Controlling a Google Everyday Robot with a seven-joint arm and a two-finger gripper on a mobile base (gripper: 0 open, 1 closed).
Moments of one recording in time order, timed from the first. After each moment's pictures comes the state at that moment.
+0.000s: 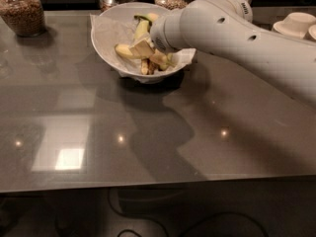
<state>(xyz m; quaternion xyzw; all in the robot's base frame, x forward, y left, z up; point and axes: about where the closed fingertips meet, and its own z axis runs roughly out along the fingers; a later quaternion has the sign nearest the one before) 0.702 0.025 0.935 -0.42 0.74 0.05 0.52</state>
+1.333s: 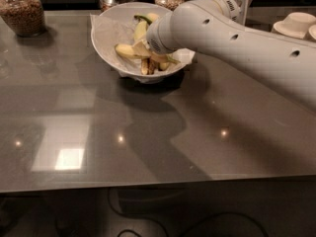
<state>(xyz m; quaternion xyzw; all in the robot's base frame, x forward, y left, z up) 0.719 0.032 0.914 -0.41 0.76 0.05 0.49</state>
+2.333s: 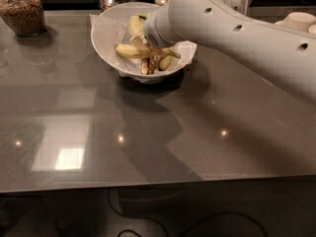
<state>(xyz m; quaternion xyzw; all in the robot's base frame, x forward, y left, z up) 0.707 0.043 0.936 -0.44 0.75 0.05 0.50</state>
